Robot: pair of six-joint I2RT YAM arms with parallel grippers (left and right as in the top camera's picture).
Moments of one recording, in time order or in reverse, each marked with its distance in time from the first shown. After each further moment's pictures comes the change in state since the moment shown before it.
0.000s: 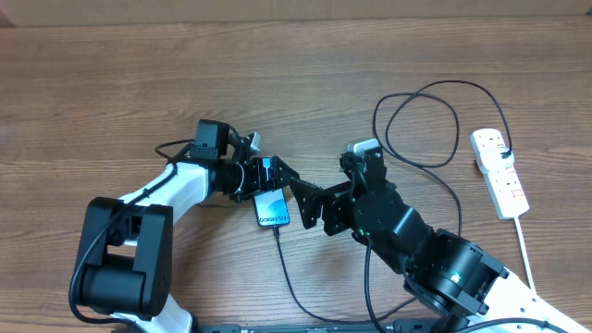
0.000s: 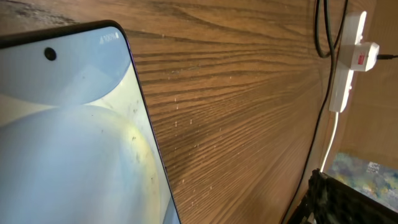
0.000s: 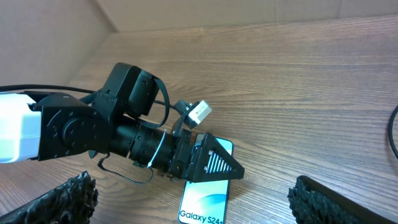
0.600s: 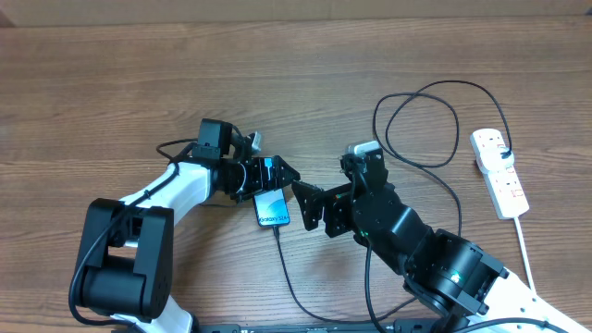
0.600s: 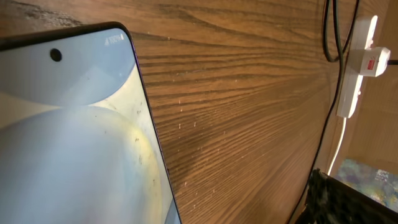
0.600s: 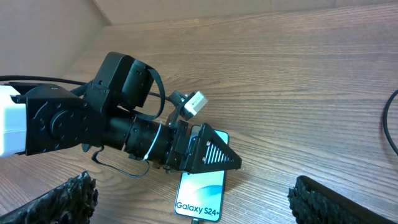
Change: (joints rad) left arm -0.013 -0.006 0.006 -0.005 -0.043 -0.026; right arm 0.000 0.000 0.000 -0.035 0.000 0.019
